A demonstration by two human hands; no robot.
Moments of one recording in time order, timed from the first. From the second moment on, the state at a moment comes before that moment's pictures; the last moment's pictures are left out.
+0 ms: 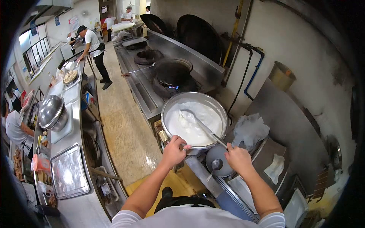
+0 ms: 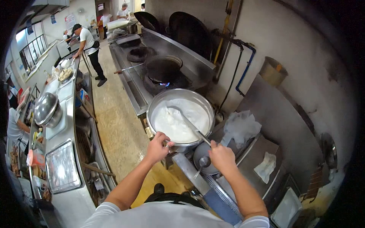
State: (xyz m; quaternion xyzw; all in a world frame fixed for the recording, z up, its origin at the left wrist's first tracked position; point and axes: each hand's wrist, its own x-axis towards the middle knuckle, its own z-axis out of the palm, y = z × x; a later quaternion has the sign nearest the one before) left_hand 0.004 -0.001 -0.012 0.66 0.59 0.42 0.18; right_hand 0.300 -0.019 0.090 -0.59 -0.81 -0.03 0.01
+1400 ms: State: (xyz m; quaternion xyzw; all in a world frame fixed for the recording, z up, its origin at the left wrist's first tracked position) left_hand -0.001 -0.002 0.003 0.65 0.60 0.40 0.23; right_hand 0.276 0.050 0.069 -0.54 -0.82 -0.10 -0.16
